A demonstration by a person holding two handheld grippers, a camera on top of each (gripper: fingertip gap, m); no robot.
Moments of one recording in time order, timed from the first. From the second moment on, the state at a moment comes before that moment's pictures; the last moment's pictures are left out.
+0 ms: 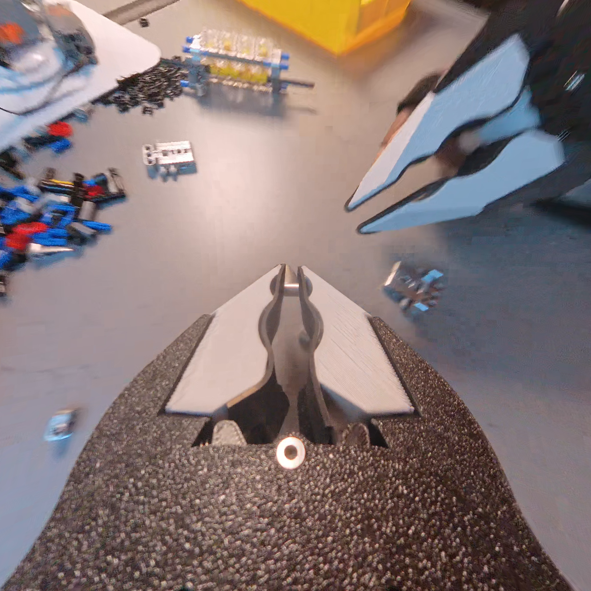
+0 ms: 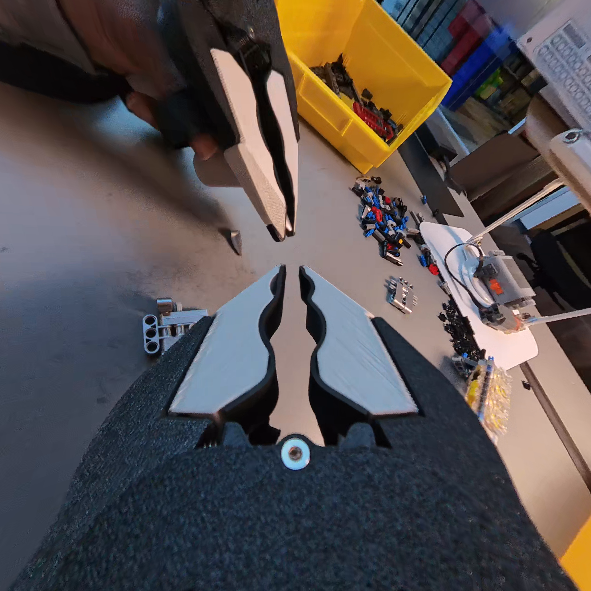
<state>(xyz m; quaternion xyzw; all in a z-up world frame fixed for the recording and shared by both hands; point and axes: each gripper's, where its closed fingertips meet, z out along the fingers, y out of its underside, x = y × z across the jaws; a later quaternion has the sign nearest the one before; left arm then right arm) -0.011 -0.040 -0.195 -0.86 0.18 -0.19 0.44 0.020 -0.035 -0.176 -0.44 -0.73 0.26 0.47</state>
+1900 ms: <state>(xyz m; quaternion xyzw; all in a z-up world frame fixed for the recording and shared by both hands) -0.014 -0.198 -0.158 -0.82 -0.01 -0.03 0.57 0.185 -0.071 -0.148 -0.68 -0.48 0.26 0.48</state>
